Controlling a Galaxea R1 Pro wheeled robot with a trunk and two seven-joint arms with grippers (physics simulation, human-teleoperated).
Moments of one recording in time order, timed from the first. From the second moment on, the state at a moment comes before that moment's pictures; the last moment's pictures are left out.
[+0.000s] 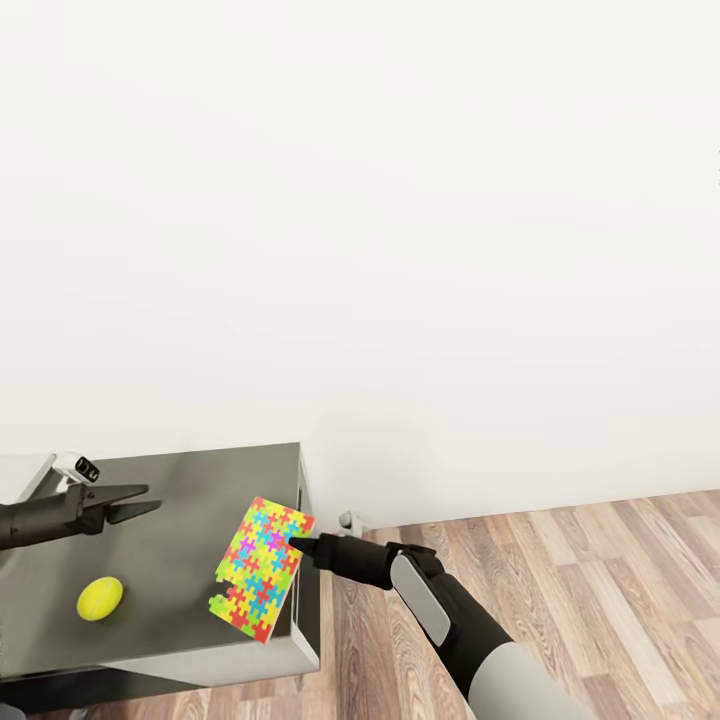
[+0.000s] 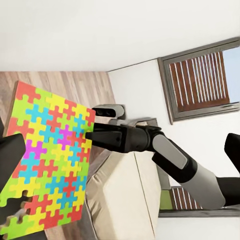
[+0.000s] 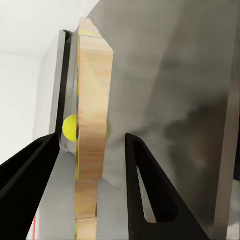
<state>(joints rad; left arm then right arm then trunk) -0.55 0.66 0.09 -0.98 0.41 1.03 -1.57 -0.59 0.17 0.44 -0.79 -0.76 0.51 0.41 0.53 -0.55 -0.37</state>
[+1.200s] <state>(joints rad) -0.55 0.66 0.09 -0.99 0.41 1.04 -1.57 -0.59 0.17 0.43 -0.88 -0.75 0.50 0.41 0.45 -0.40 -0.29</state>
